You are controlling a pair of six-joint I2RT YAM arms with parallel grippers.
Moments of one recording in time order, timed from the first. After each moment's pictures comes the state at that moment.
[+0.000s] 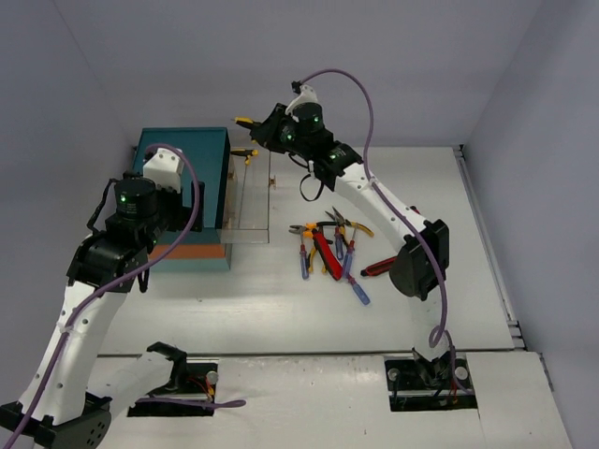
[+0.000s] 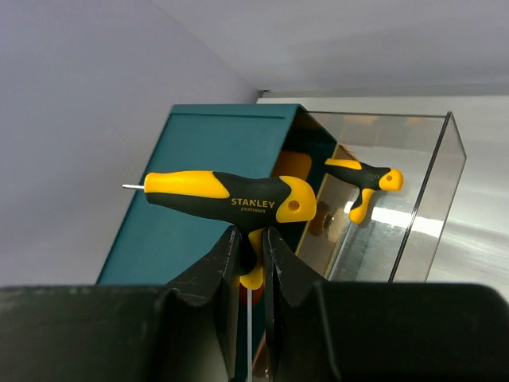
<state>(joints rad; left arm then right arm) -0.33 0.96 1.35 -0.81 -0.23 0.01 0.65 2.06 2.08 -0.17 -0.06 0.70</state>
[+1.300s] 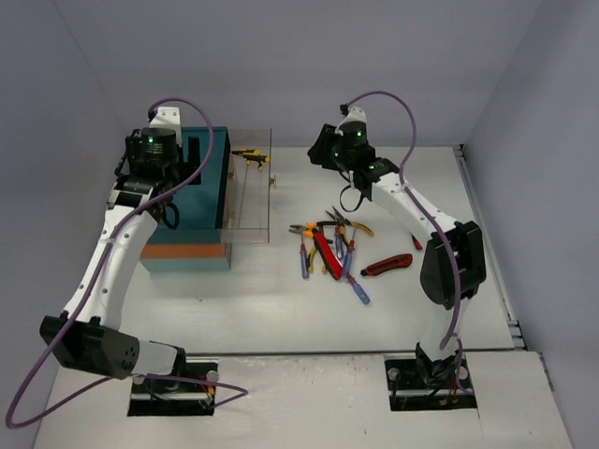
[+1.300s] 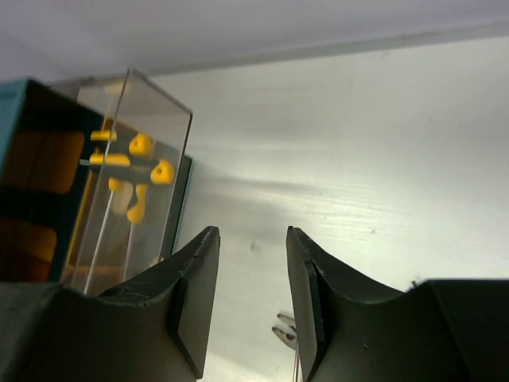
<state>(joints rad) -0.19 1.33 1.51 -0.68 -0.40 -0.02 0.46 1.87 1.61 -0.11 0.02 0.53</state>
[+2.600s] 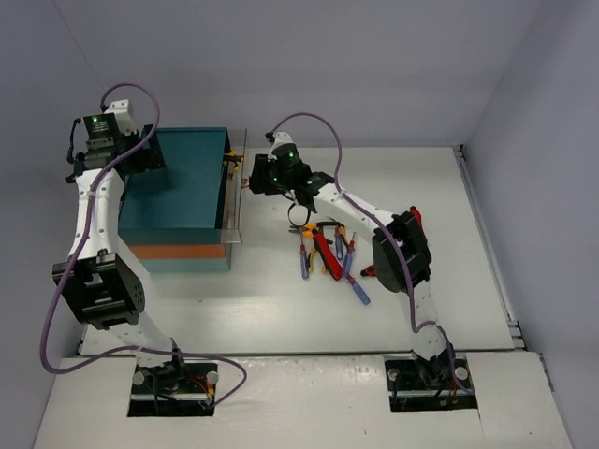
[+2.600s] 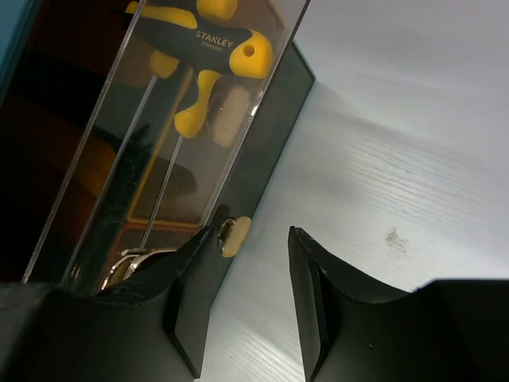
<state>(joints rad) 0.22 1.68 1.72 -0.66 0.11 -0.04 0.69 2.19 1.86 -0.12 -0.07 0.49</state>
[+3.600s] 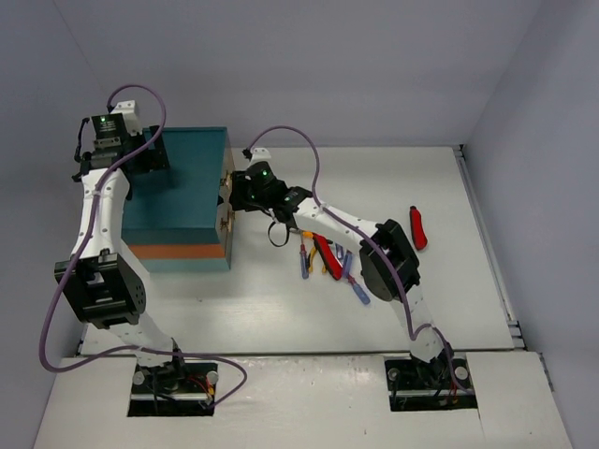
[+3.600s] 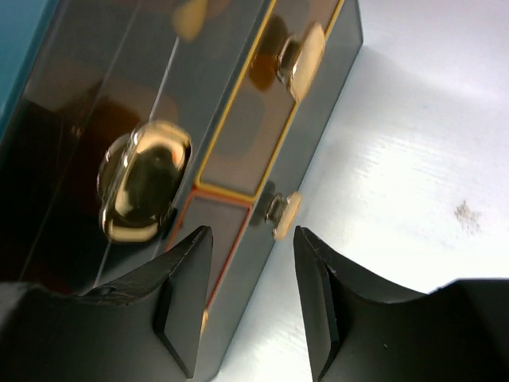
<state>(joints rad) 0.18 1.68 1.71 -0.66 0.06 -0.05 0.83 2.23 1.89 -0.15 0.10 0.53</state>
